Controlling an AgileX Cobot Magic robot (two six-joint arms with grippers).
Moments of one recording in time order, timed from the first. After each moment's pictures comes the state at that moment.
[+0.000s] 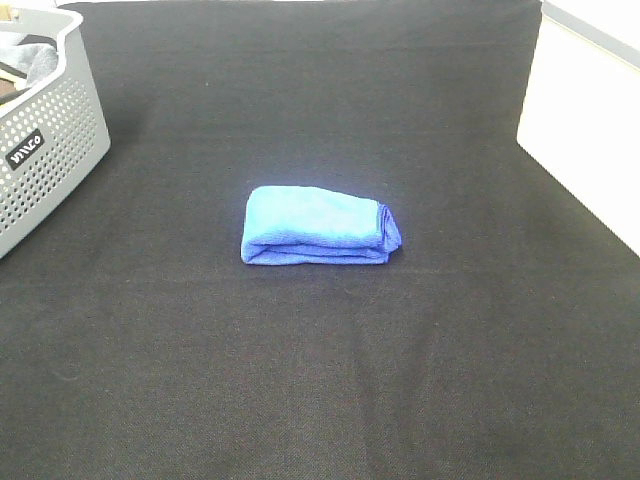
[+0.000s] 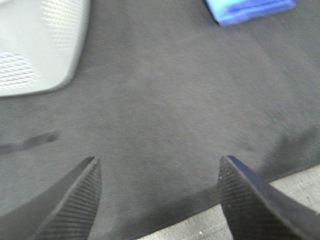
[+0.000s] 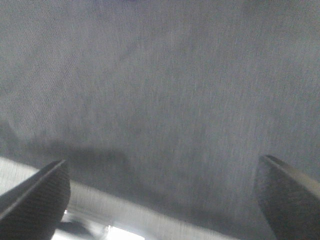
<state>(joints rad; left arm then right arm) -0.20 0.07 -0.56 -0.09 1.21 0.12 0.19 0.29 -0.51 0.14 1.08 -0.13</state>
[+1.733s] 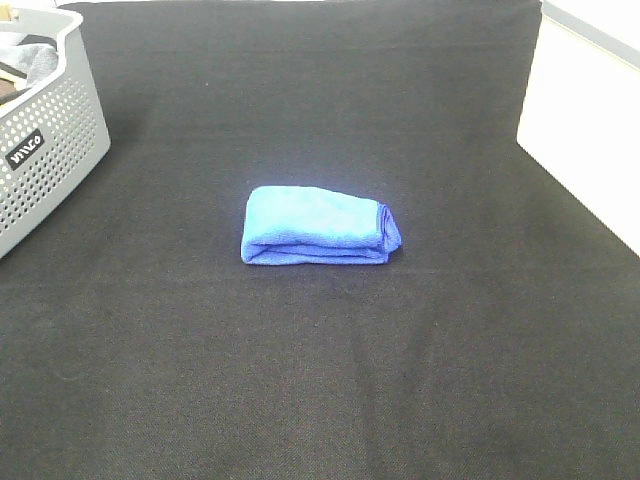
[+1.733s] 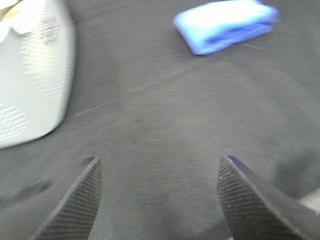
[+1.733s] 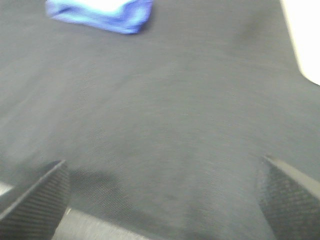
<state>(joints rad) -0.08 0.07 -0.51 -0.18 1.07 0.25 0.11 0.19 -0.51 0.14 1.07 -0.17</state>
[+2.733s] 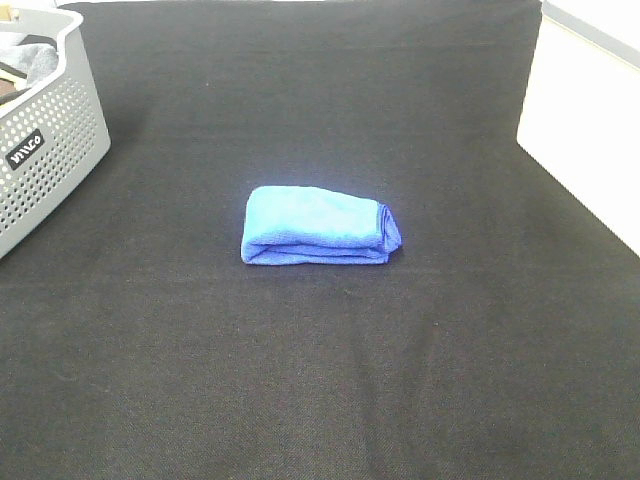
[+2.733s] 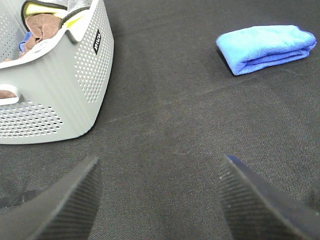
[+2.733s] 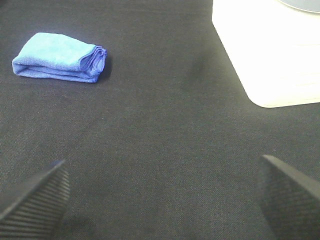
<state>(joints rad) -0.01 0.00 -0.51 -0.17 1.06 0.25 -0.02 -0.01 -0.51 0.14 1.07 -0.17</state>
